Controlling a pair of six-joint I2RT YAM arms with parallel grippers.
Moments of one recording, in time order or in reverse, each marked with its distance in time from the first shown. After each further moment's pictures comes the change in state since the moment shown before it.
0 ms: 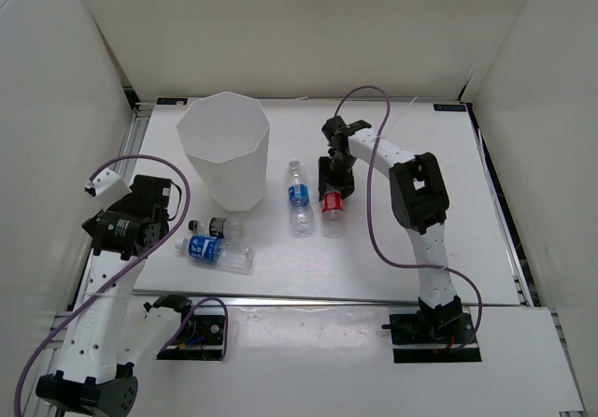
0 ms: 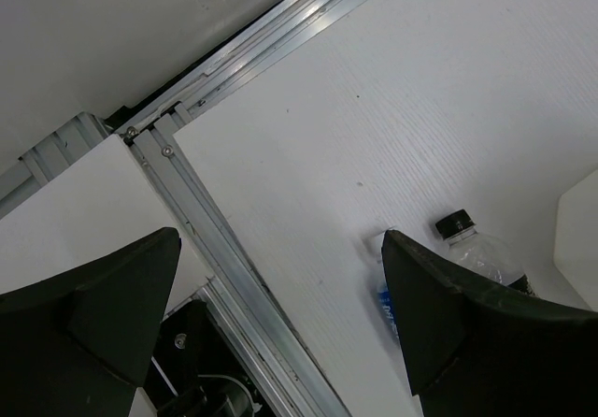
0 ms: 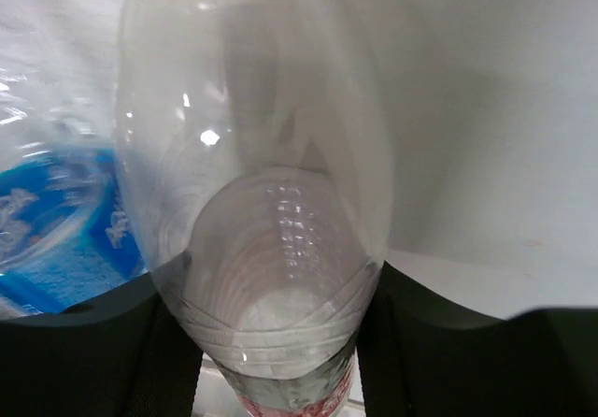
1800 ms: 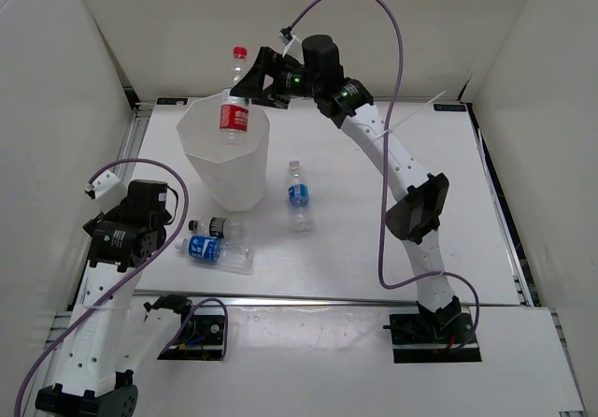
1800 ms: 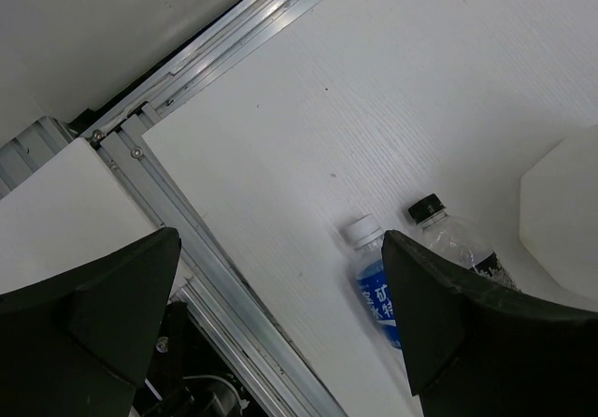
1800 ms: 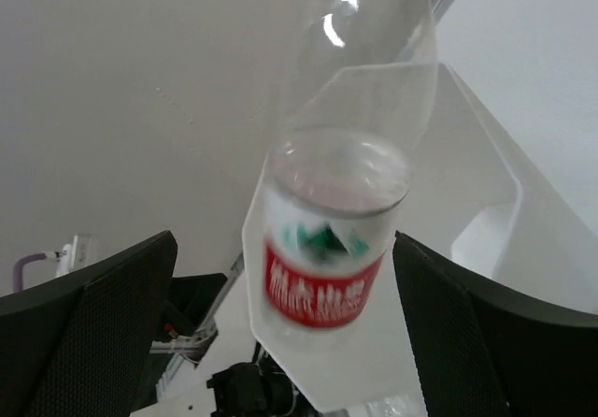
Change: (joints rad) left arm 0.000 -0.063 -0.021 0.053 0.065 0.046; right arm 0.158 -0.050 0.649 0.567 -0.347 0.328
